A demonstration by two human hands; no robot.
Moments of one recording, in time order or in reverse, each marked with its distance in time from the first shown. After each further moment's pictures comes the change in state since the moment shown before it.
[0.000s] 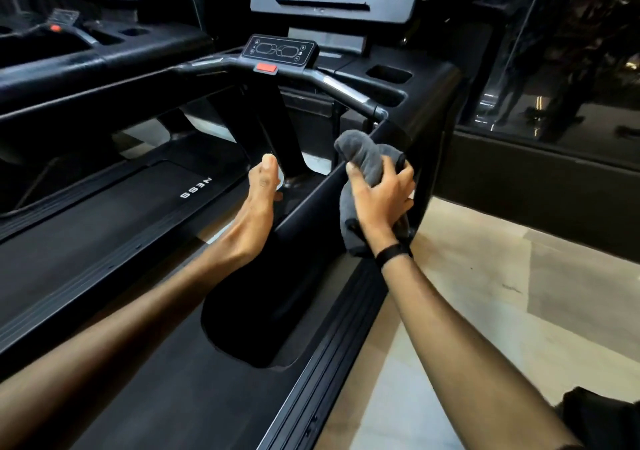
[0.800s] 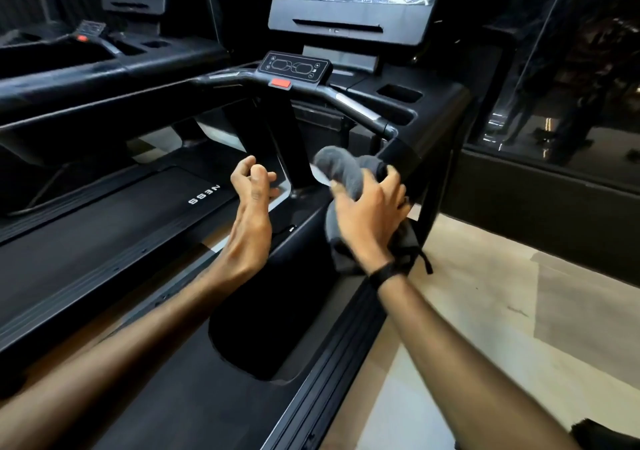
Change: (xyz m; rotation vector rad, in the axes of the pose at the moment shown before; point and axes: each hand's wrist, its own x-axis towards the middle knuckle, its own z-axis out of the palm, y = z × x) left_hand -0.007 -0.002 -0.003 -0.005 0.225 0.156; right_hand -0.021 -0.033 -0.008 -0.177 -0.104 -0.180
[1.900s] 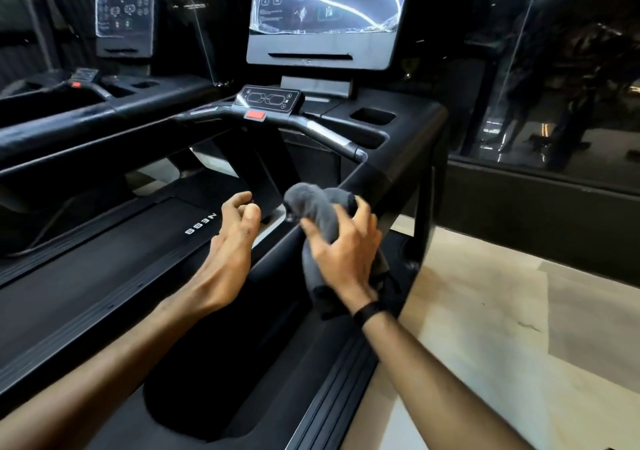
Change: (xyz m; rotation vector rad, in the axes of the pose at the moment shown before) left_hand 0.037 -0.006 0.018 0.199 -0.063 -0.112; right_hand 0.014 0.049 0.008 0.157 0.100 -0.226
